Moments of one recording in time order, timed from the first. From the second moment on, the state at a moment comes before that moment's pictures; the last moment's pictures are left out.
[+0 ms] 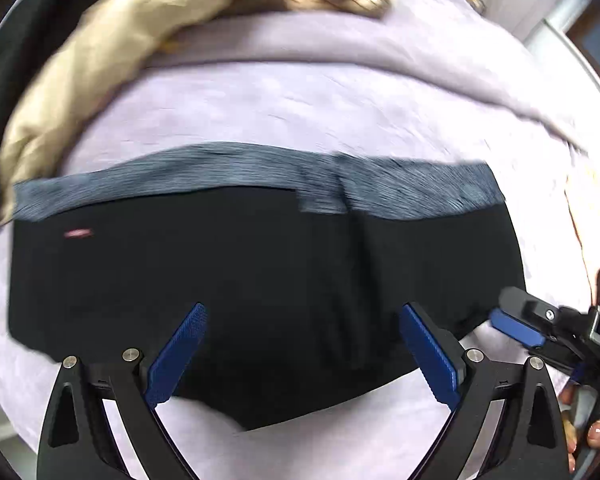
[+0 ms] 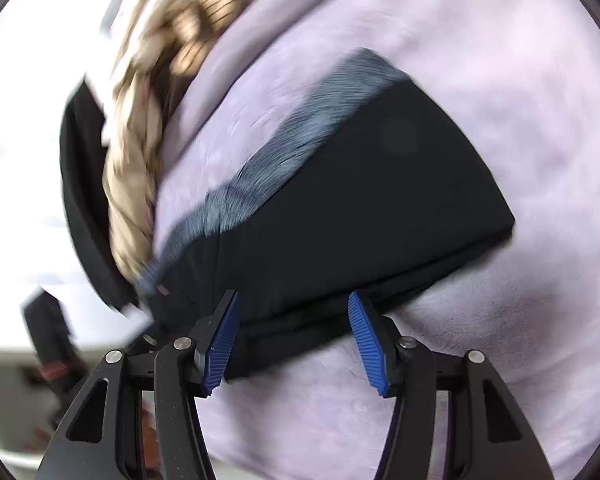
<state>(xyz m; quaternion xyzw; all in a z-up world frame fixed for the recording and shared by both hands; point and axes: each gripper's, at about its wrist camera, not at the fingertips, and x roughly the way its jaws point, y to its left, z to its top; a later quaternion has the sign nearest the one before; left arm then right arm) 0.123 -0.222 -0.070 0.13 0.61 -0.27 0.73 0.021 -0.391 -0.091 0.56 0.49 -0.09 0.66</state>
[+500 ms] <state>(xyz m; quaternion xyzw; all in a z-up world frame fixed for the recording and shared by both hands) 0.091 -0.246 -0.097 0.17 0.62 -0.26 0.72 0.020 -0.387 -0.120 0.59 0.50 -0.07 0.63</state>
